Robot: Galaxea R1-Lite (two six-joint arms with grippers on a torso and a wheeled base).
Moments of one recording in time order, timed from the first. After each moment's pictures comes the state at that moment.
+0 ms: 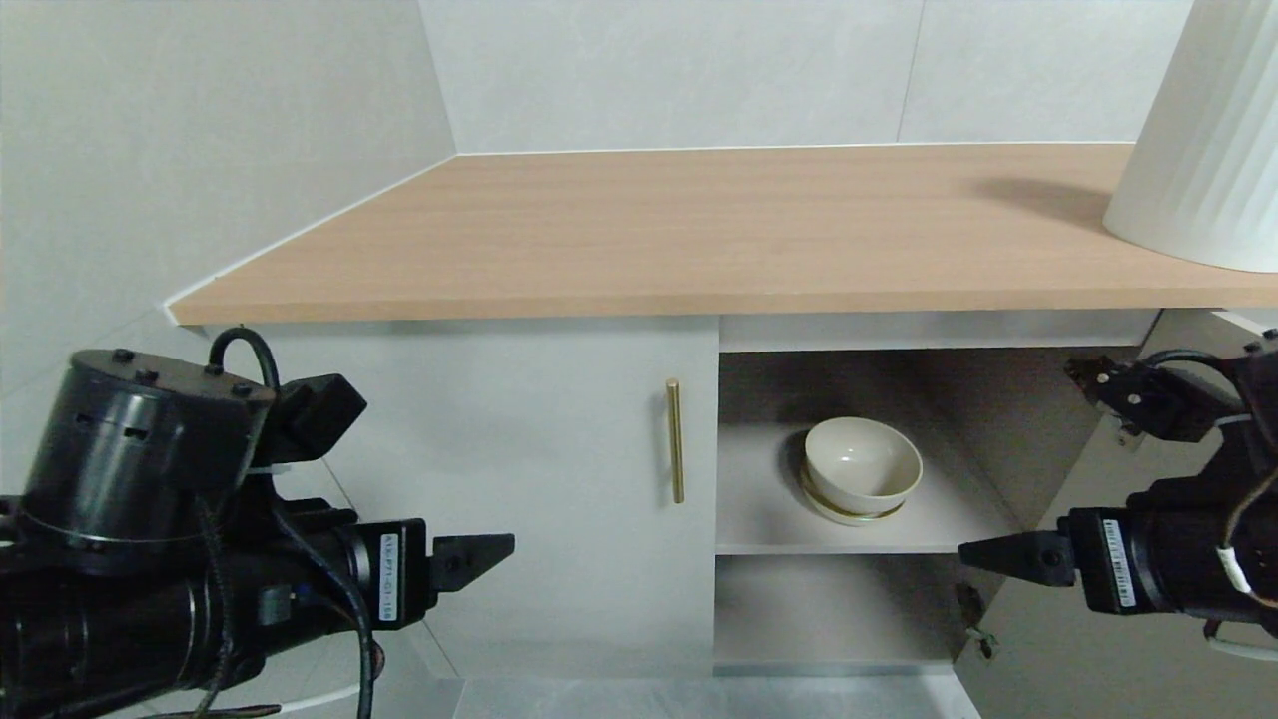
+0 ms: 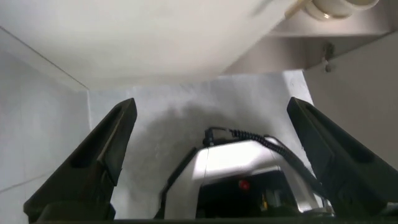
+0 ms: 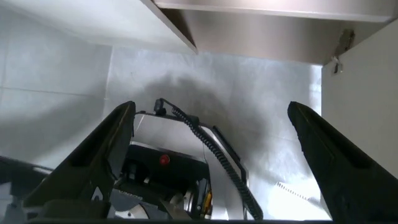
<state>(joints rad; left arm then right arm) -0.56 1.34 -0.75 0.10 0.17 -0.45 0.51 1.31 -0.83 0.26 -0.06 0.38</state>
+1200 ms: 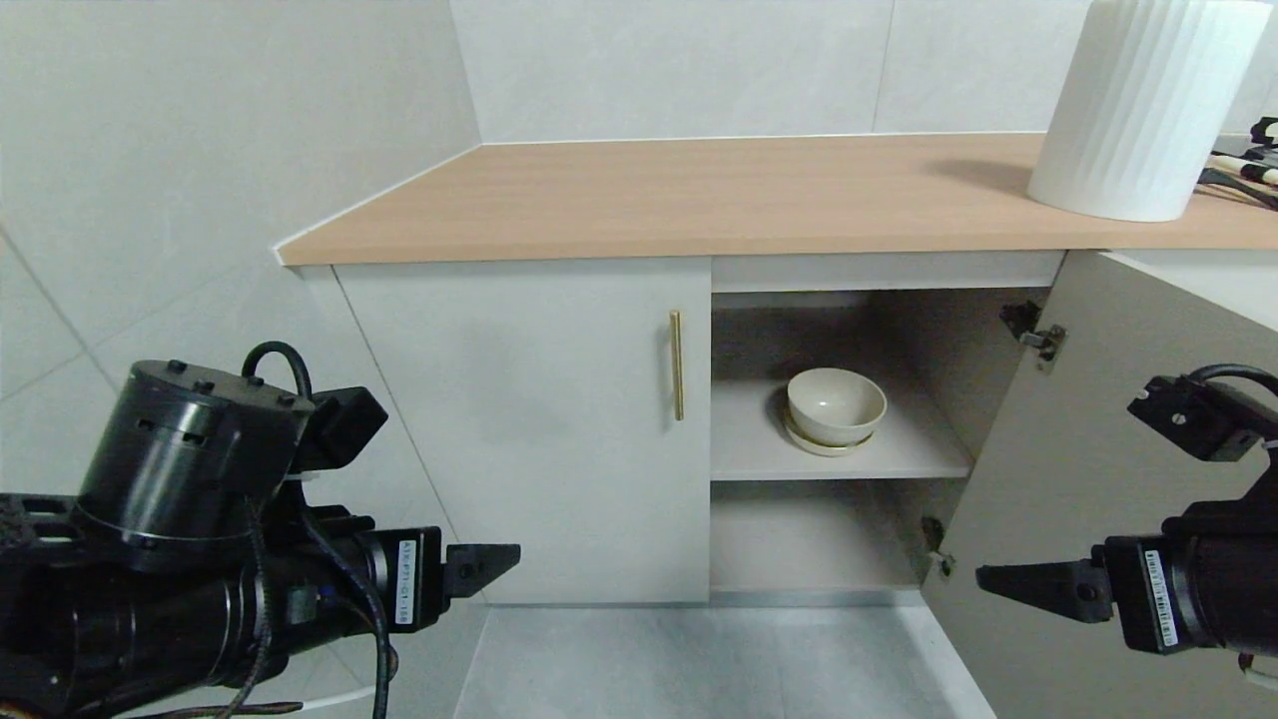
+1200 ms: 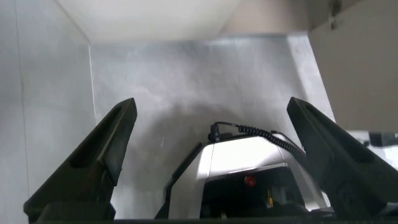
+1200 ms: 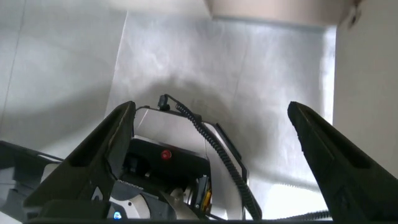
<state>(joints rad) -0.56 1.39 -0.75 0.09 0.18 -0.45 0.55 1.24 -0.79 0.25 -0.07 0.38</state>
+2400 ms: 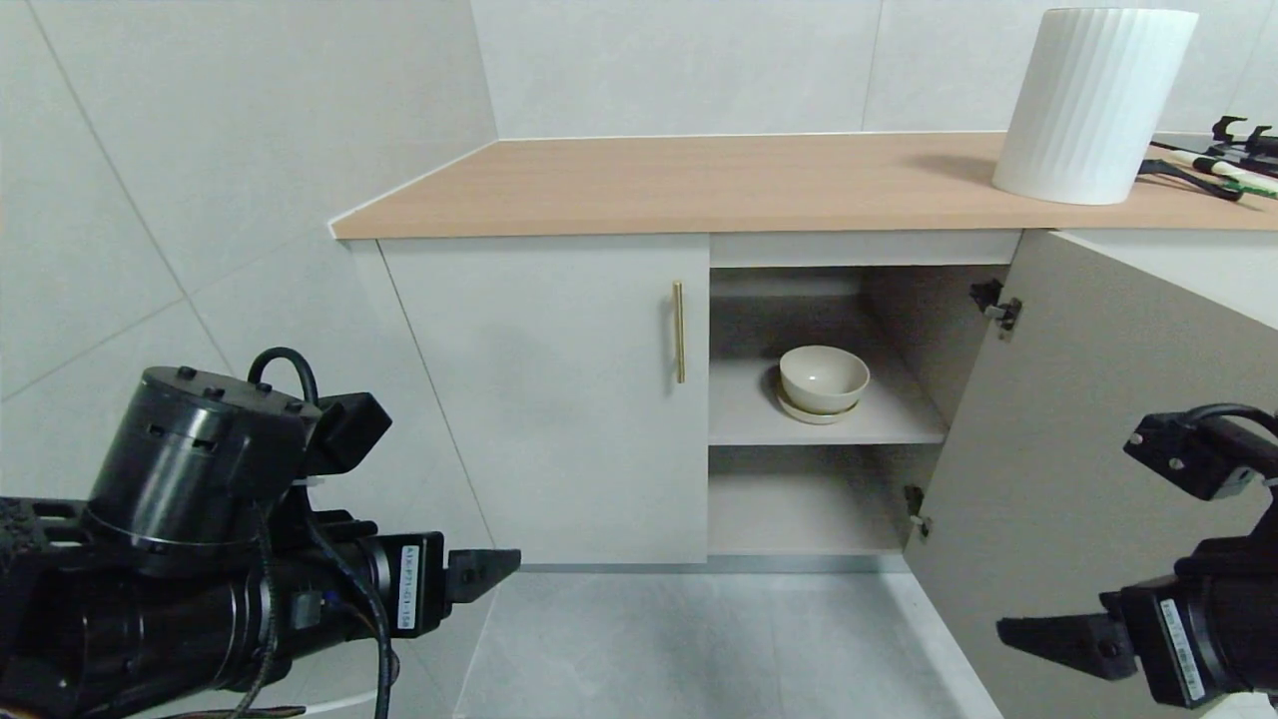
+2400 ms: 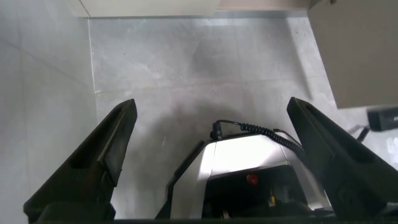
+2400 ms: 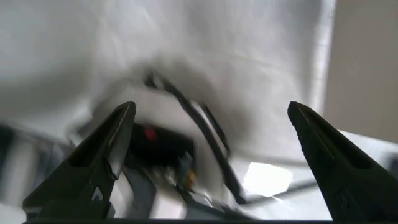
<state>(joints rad) -0.56 1.40 -0.74 0.09 0.18 -0.44 0.55 1.23 -0.78 0.36 -0.07 0.30</state>
